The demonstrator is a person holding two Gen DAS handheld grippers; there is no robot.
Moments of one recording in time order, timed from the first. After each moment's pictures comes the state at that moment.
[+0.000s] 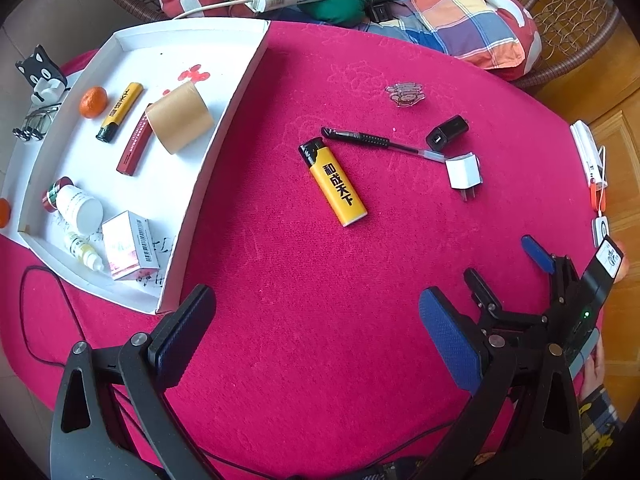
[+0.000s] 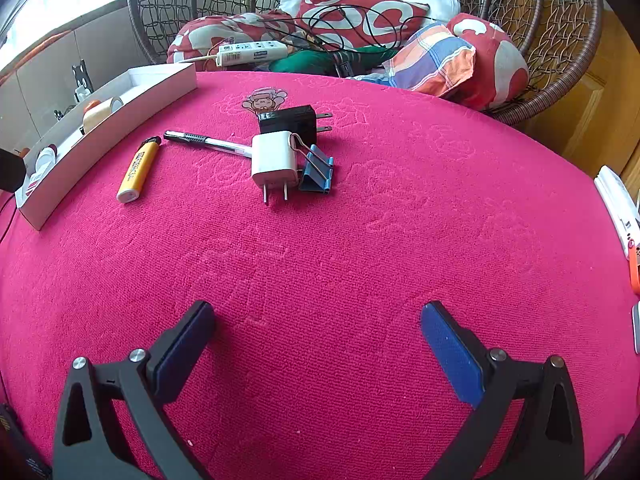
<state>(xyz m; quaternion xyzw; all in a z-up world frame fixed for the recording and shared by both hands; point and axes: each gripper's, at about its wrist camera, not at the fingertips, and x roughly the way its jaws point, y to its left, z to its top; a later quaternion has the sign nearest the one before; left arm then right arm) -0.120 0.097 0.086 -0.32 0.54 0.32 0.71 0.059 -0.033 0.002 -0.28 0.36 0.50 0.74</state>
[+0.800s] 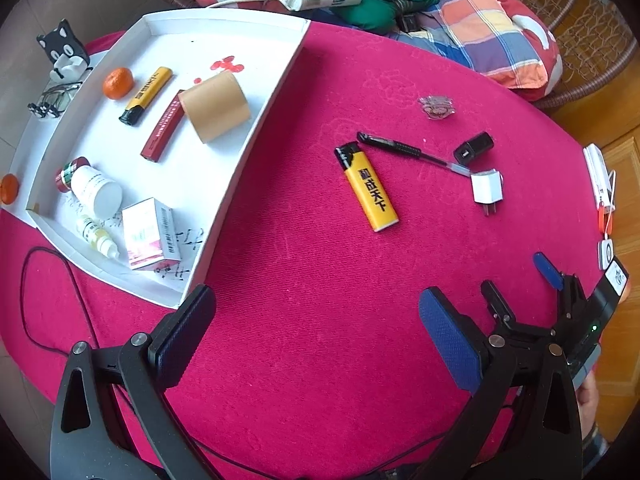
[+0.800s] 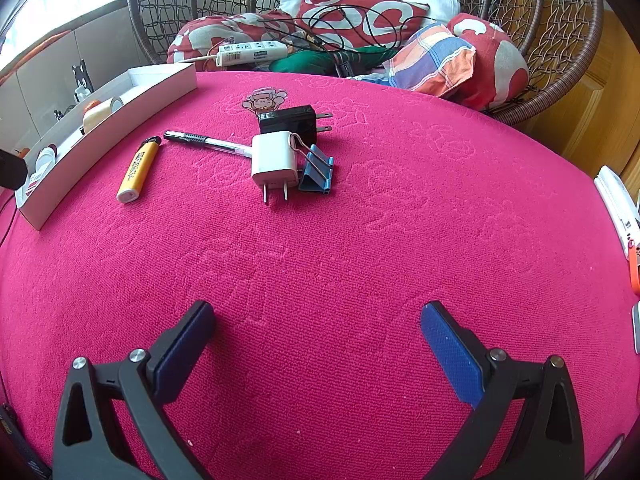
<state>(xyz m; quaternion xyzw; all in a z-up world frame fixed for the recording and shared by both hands) -0.144 0.111 0.083 -0.34 0.52 0.35 0.70 0.059 -0.034 0.002 -0.28 0.36 0.50 0.74</state>
